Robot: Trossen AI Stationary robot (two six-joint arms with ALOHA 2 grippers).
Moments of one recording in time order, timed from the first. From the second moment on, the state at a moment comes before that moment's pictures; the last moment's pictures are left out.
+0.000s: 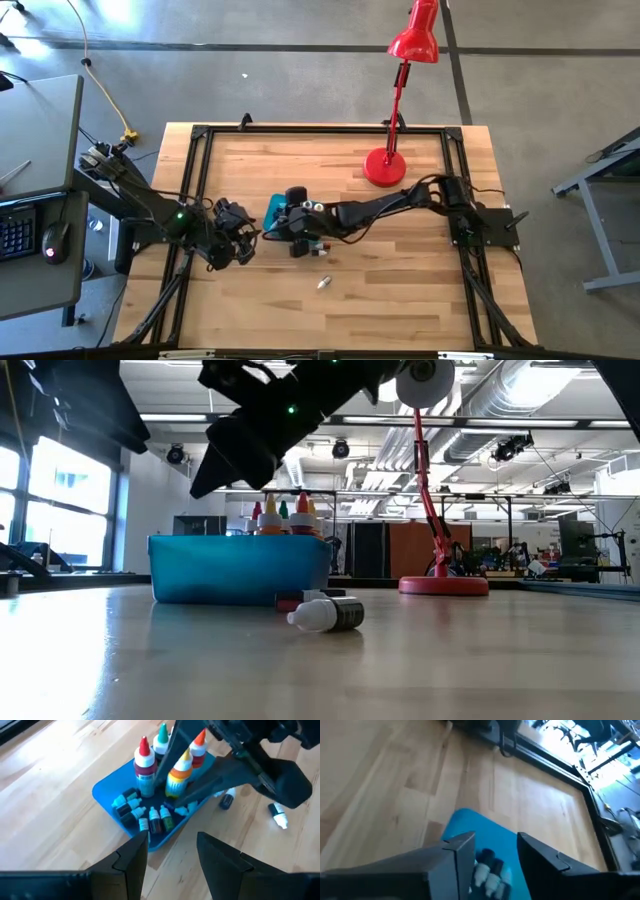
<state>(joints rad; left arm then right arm) -0.61 1.08 0.85 -0.84 -0.72 -1.04 0.12 2.15 1.62 -0.06 0.33 -0.33</state>
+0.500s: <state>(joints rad) -0.61 1.08 0.73 -0.69 -0.61 -1.14 0.34 2.07 1.67 -0.58 0.04 -0.16</state>
